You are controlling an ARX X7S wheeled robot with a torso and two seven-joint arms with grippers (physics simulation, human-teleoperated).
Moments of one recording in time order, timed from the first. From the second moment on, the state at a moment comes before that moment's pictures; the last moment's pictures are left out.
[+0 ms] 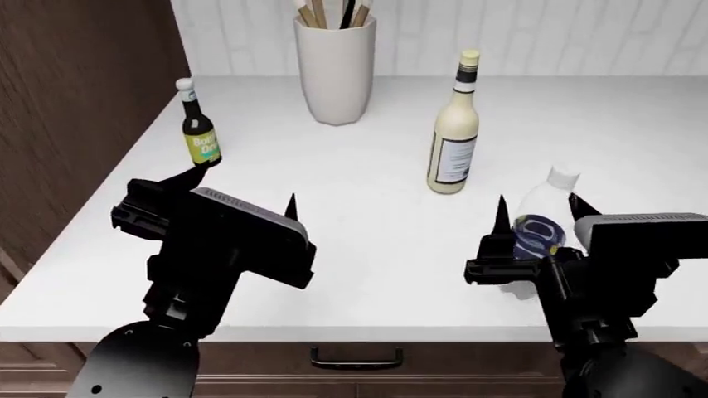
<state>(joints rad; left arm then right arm) -0.50 -0.20 0.35 0.87 0.19 -1.24 0.09 0.39 0.81 -0.41 -0.64 0.86 0.44 0.79</state>
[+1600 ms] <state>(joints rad) -1.35 -0.05 0.05 -0.87 -0.14 -0.78 -0.35 0.21 0.92 -0.39 -0.87 0.81 0.34 0.87</state>
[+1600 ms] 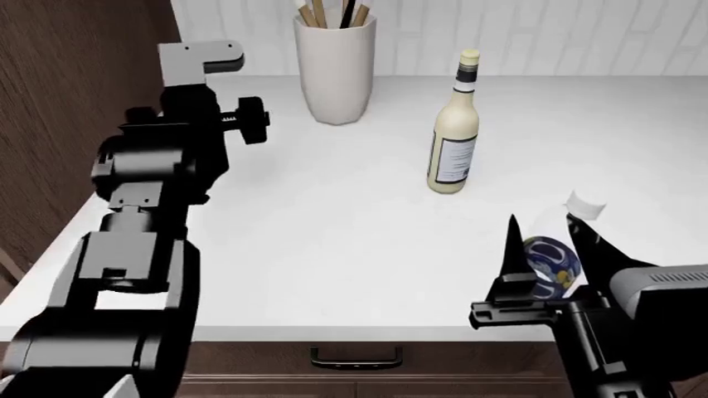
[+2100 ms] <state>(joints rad) -1.49 -0.04 0.07 -1.26 -0.04 -0.55 -0.27 0.18 0.95 -0.37 -0.90 0.82 0.33 0.91</state>
